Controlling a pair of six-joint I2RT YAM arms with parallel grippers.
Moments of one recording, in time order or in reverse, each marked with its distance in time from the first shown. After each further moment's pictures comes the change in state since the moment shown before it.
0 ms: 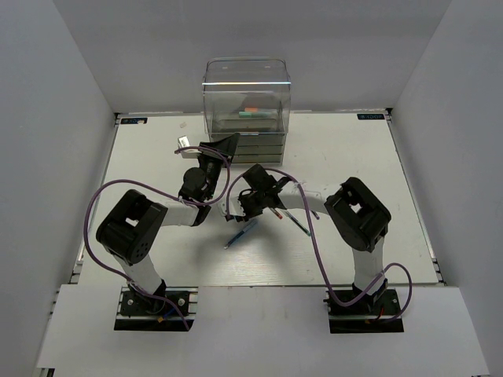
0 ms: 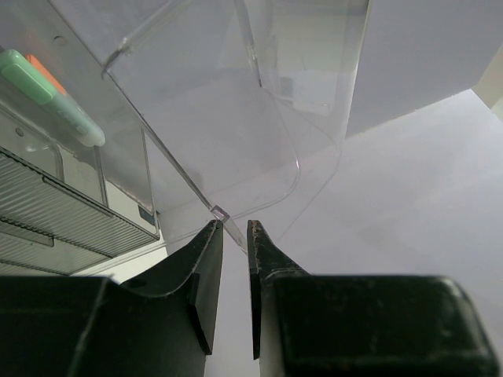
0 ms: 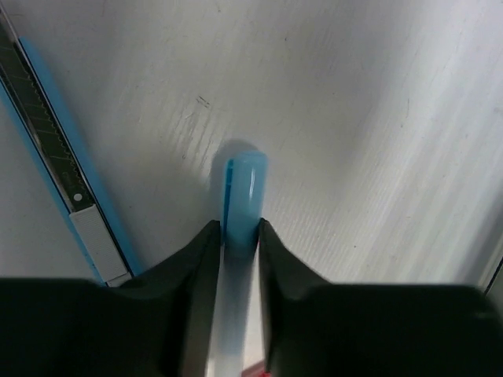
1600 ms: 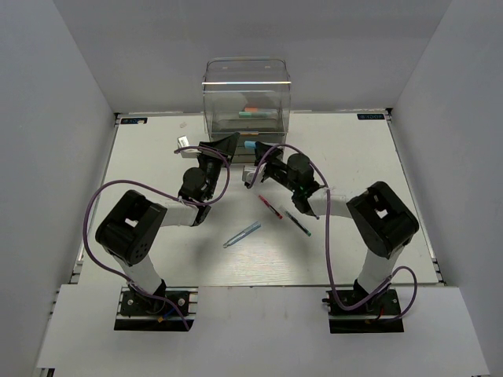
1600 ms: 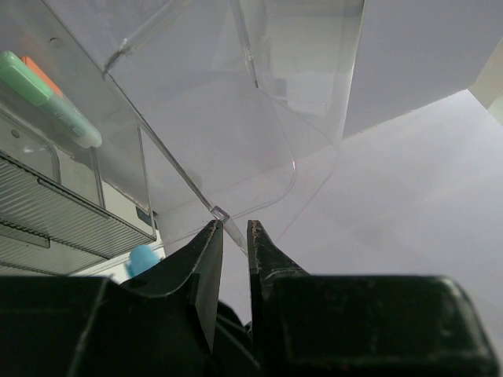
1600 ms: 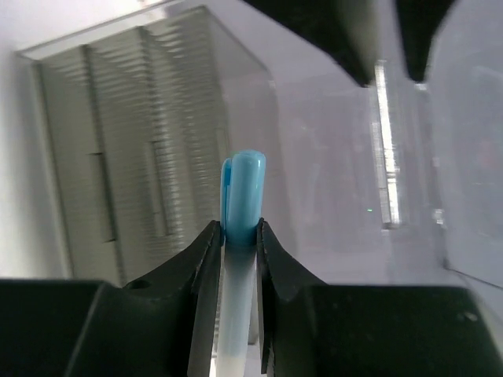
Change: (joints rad) left arm 0.000 -0.006 0.000 0.000 0.000 0.000; right arm -0.180 -0.179 -0.342 1.112 0.251 -0.112
